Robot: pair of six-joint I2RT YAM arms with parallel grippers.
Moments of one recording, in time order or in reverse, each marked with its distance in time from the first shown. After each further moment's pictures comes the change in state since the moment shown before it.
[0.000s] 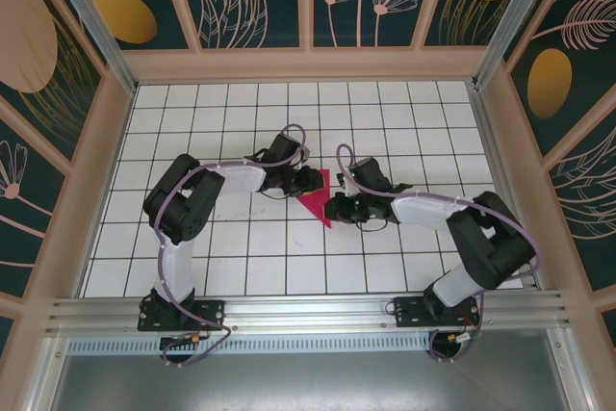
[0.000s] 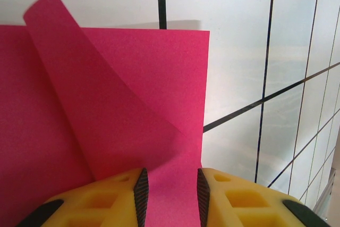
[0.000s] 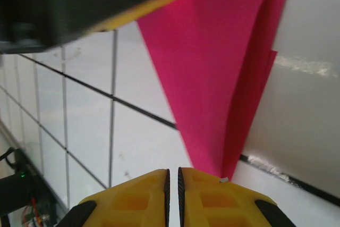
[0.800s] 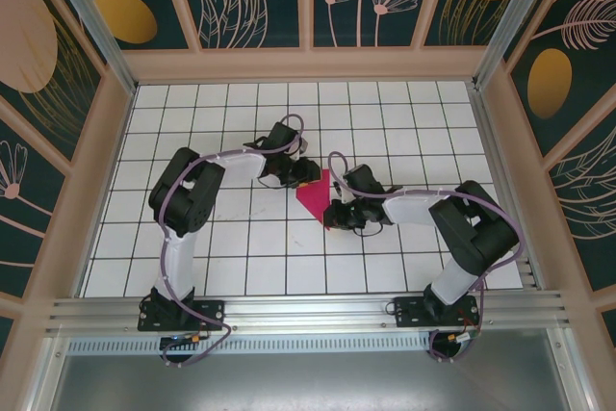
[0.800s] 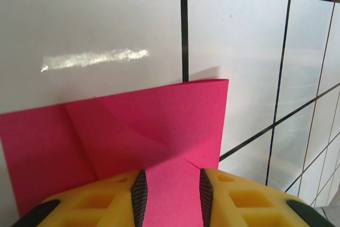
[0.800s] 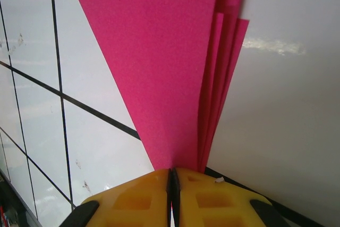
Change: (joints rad) left arm 0.060 0.074 0.163 -0.169 0.017 0.086; right arm 0.026 0.091 -0.010 0.029 0.034 -0.001
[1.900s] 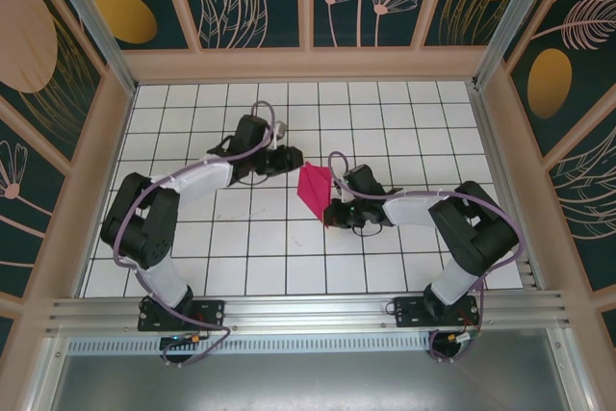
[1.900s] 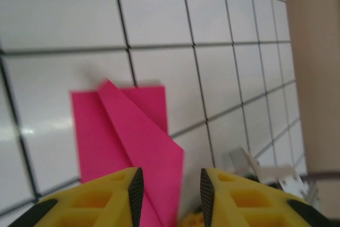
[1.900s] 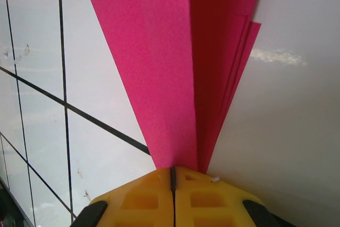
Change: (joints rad) left arm 0.044 -0.366 -0.270 0.158 0.011 0.039; right arm 0.002 0.000 -0.017 0.054 0.018 0.008
